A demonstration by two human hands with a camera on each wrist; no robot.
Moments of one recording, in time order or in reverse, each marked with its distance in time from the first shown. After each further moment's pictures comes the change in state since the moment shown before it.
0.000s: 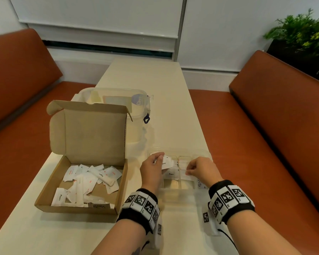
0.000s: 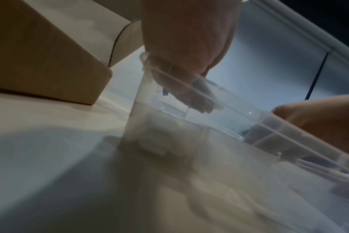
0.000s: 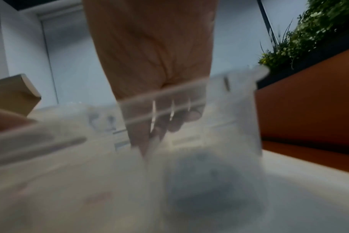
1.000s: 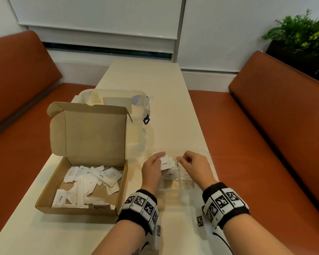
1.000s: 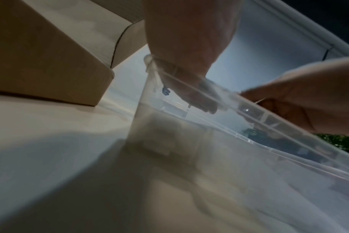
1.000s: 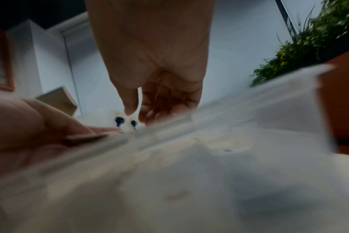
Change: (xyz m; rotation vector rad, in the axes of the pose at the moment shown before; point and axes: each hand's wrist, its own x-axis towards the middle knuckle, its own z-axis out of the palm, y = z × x) left_hand -0.004 0.008 0.002 -0.119 -0.047 -0.098; right_hand -0.012 -0.030 0.002 0.263 0.257 -0.081
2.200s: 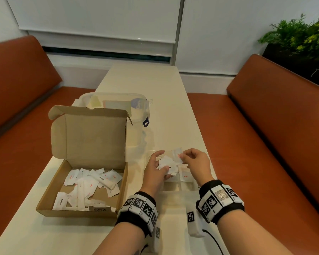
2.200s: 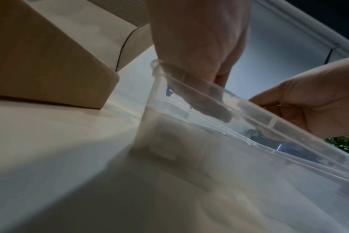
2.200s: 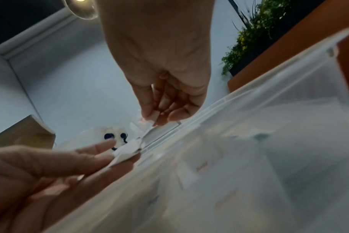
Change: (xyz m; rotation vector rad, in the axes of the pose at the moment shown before) left_hand -0.002 -0.002 -0.006 0.158 -0.173 0.040; right_hand 0.008 -0.003 0.002 0.478 0.128 0.194
